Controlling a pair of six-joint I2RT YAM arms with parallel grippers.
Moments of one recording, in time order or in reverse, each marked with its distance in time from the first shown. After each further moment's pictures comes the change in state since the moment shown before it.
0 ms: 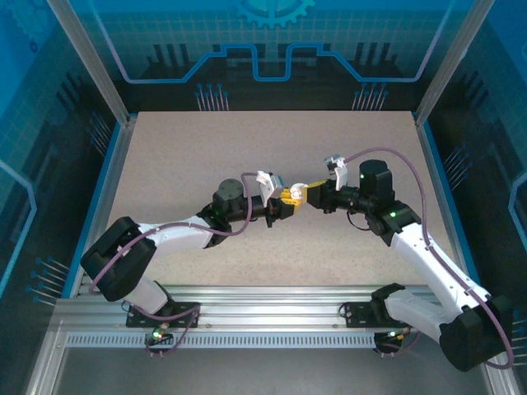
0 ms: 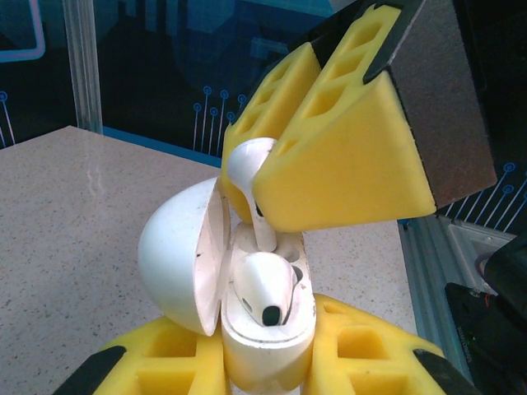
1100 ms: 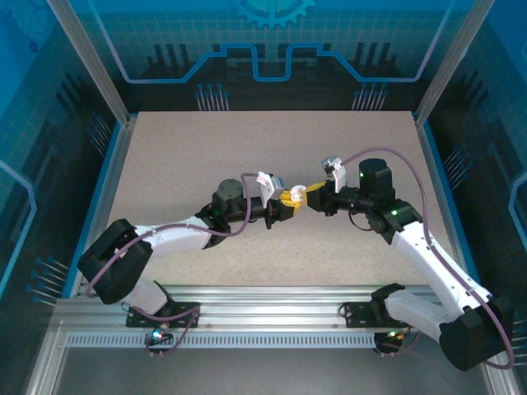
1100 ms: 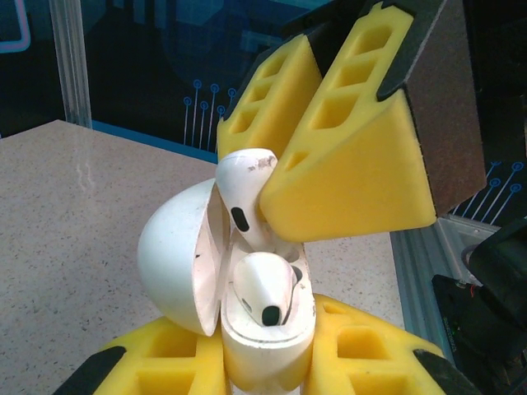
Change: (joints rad) left arm -0.006 -0.026 0.000 -0.043 0.018 0.004; right arm 0.002 0.006 0.037 -0.090 -0.027 -0.131
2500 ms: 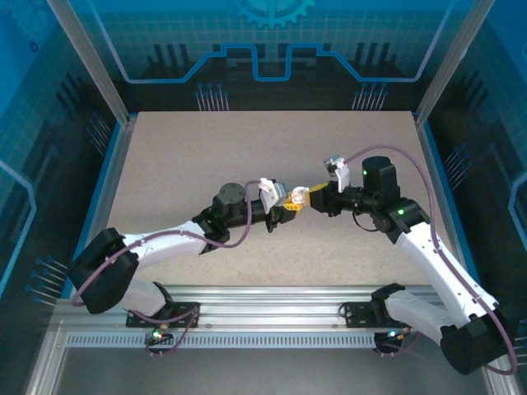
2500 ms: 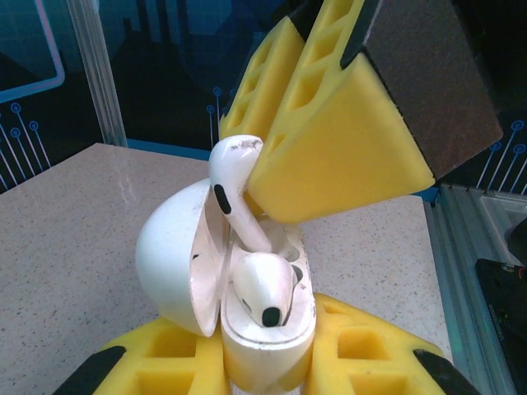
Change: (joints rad) left arm -0.063 -0.086 0.002 -0.119 -0.136 0.161; right arm 0.000 -0.029 0.070 -0.135 0.004 0.011
